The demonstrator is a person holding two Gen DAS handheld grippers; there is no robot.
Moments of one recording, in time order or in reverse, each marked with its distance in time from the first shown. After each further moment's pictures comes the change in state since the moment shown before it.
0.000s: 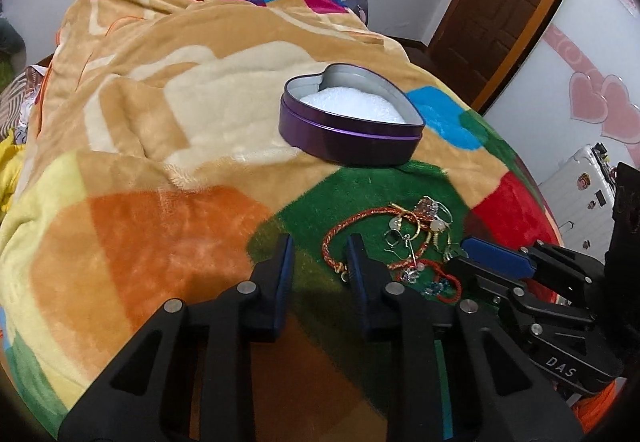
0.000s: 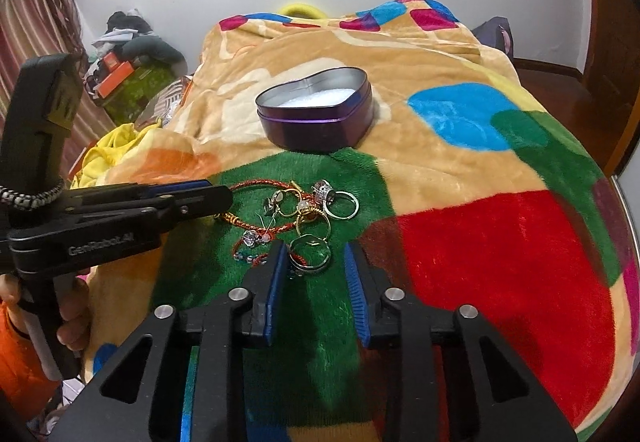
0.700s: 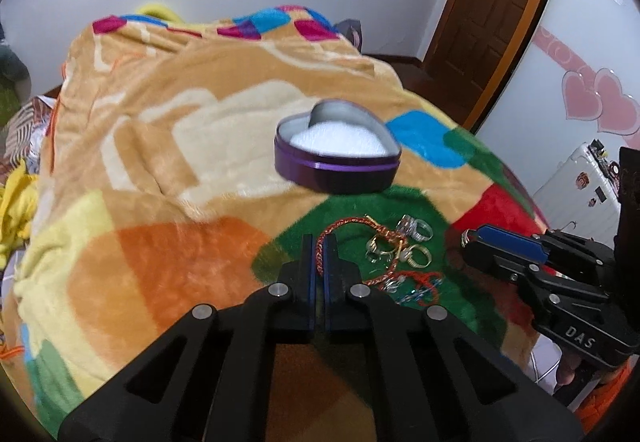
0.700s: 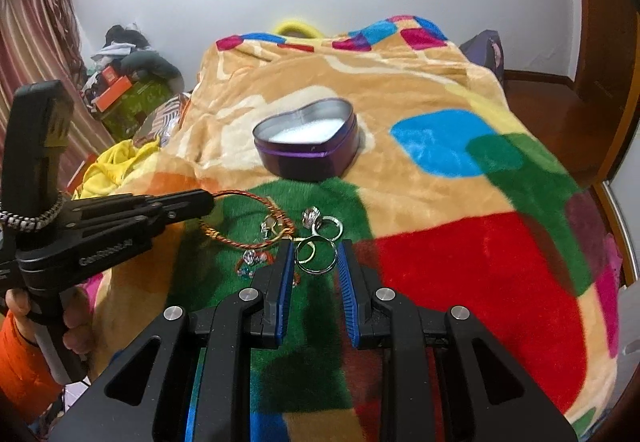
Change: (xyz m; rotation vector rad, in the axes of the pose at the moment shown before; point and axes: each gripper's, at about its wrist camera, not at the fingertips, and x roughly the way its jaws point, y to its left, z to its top) left arm -0.032 -0.013 0.007 0.056 -0.101 0.025; right arm -0.024 -0.001 0.012 0.007 -0.074 -0.033
